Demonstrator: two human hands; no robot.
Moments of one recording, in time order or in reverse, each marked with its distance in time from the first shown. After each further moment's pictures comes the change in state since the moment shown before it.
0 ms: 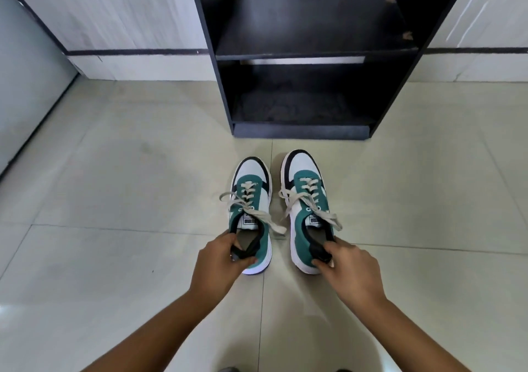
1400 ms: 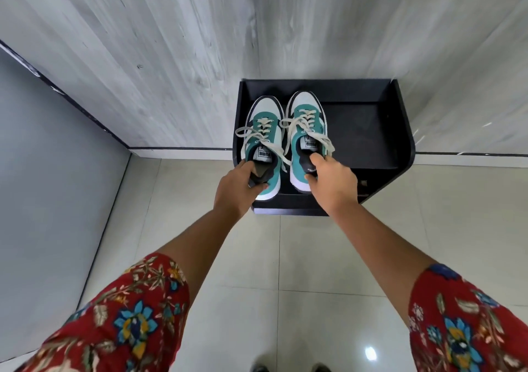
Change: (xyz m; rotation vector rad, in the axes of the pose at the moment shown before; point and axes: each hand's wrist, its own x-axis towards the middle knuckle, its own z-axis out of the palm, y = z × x) left_hand 0.169 0.325 -0.343 0.061 0.053 0.186; right_hand 0.187 -0.175 -0.454 -0.021 0.199 -0.039
